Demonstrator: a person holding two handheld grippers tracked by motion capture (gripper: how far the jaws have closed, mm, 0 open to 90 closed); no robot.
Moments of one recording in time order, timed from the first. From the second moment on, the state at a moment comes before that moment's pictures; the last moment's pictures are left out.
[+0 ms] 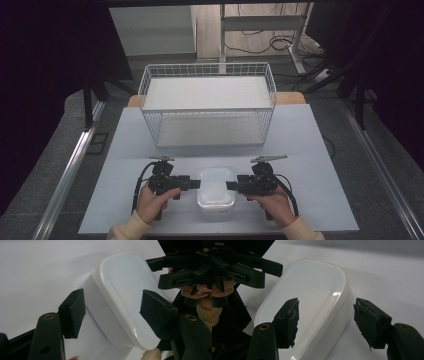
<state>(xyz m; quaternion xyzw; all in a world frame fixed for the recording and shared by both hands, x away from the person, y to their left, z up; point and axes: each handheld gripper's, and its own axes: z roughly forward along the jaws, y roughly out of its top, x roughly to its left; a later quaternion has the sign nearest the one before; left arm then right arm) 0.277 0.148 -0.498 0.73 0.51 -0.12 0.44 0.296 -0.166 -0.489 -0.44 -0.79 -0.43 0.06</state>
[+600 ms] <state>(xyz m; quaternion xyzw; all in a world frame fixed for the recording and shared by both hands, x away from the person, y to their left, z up) 0.278 0.142 -0.507 0.71 0.51 -0.15 0.45 0.298 -0.172 -0.497 -0.47 -0.75 -0.44 0.12</state>
